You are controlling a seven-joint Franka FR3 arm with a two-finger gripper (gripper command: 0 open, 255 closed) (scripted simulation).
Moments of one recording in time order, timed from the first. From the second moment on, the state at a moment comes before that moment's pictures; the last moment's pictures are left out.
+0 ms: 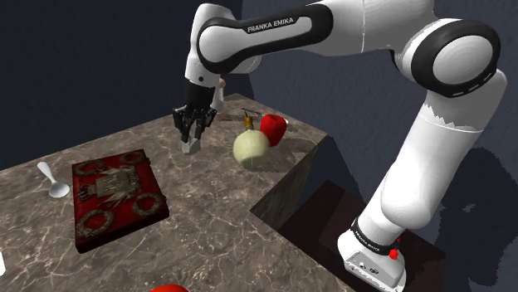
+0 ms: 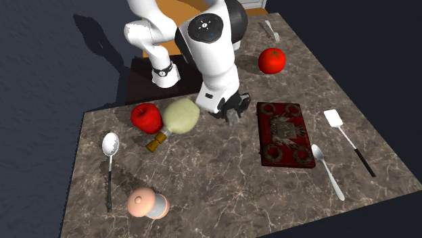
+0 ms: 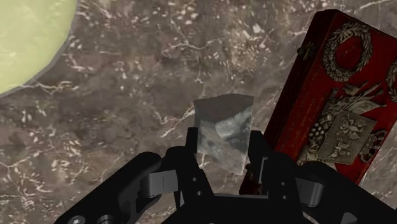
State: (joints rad) arm 0.08 0.11 0.37 -1.86 0.23 2.06 0.28
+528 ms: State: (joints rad) arm 0.09 0.12 0.38 -1.76 0.21 1.97 0.33
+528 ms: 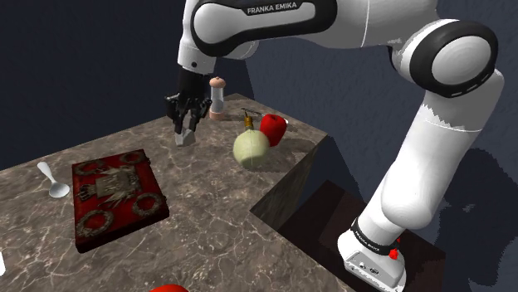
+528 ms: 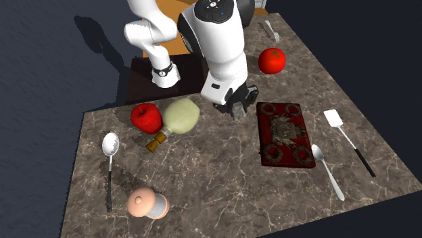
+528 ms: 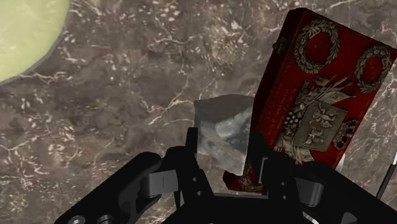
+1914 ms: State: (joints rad) arm 0.41 0.64 0.41 -1.06 -0.04 1.83 0.66
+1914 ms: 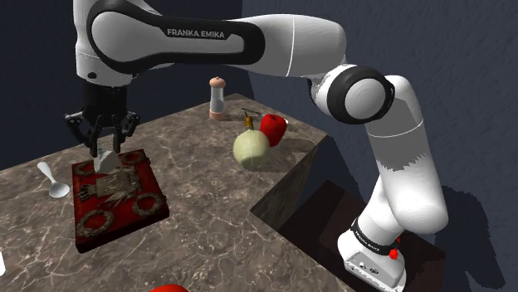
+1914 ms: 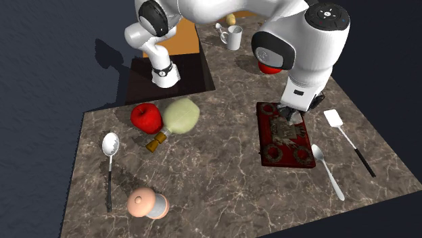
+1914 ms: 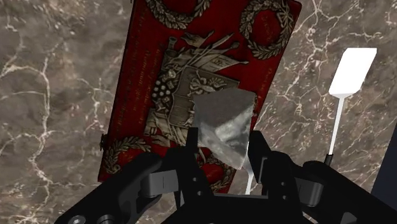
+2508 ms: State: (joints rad) arm 0.39 0.63 0.41 -1.20 -0.04 1.96 0.65
